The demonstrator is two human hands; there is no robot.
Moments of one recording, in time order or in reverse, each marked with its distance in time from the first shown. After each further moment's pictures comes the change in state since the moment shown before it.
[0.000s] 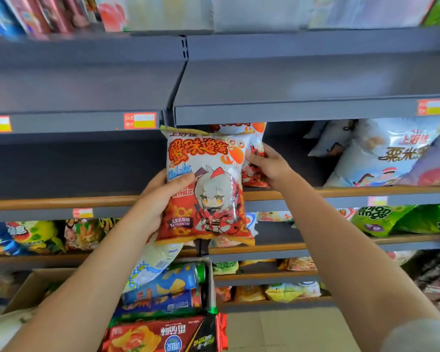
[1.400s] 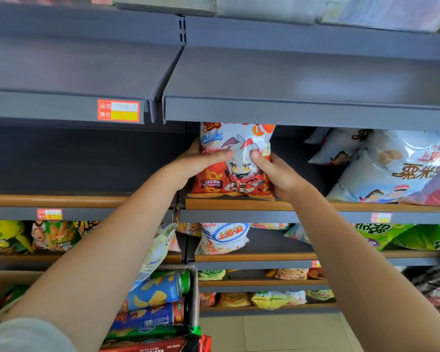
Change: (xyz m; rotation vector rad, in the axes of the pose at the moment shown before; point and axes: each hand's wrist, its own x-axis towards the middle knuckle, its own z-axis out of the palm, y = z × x) left_hand 0.126 0.008 0.057 0.437 -0.196 0.000; right_hand 0.000 -0.011 -0.015 -0.249 -0.167 0.047
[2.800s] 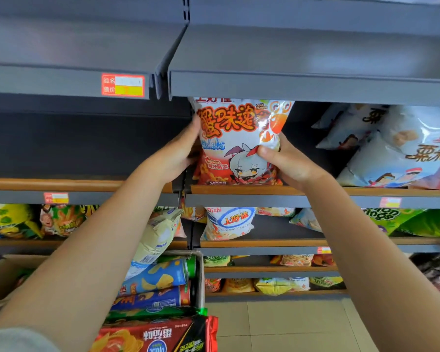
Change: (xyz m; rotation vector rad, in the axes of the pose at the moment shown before) left_hand -0.017 -0.022 -0.027 -0.227 -0.069 0.101; right_hand -0.032 -0.011 0.011 -0.020 -0.115 -0.163
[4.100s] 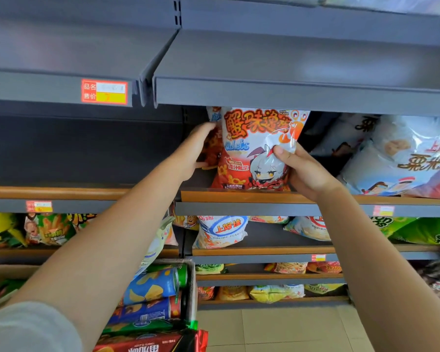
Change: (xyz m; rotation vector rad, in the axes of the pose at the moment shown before) left_hand 0.045 0.003 0.040 -0.061 0.225 -0.104; right_hand -0.009 0.016 -0.044 0.170 0.100 -0.039
